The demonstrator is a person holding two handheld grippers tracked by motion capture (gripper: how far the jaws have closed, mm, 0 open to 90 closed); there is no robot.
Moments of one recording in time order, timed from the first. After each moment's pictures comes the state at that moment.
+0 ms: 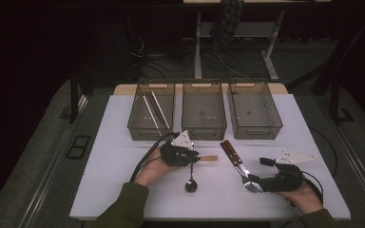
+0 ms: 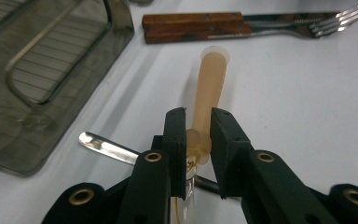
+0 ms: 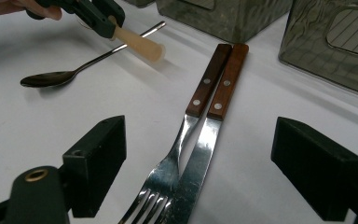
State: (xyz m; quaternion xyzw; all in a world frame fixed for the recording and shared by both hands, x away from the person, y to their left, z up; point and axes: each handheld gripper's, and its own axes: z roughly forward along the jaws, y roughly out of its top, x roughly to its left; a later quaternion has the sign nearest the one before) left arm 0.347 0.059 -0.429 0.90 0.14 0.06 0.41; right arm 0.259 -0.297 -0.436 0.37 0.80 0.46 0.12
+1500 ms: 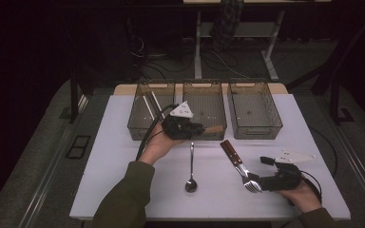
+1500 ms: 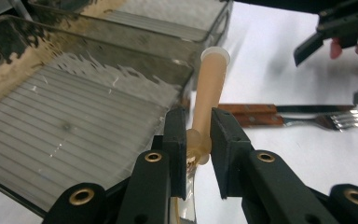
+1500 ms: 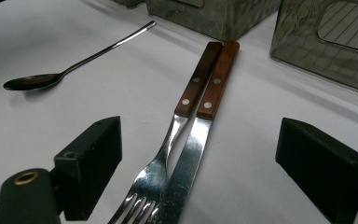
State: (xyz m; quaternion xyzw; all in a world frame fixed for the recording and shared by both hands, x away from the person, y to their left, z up) left arm 0.395 0.048 -0.366 0.87 0.17 0.09 0.46; right arm 0.264 -0.298 -0.444 0.38 0.79 0.46 0.12
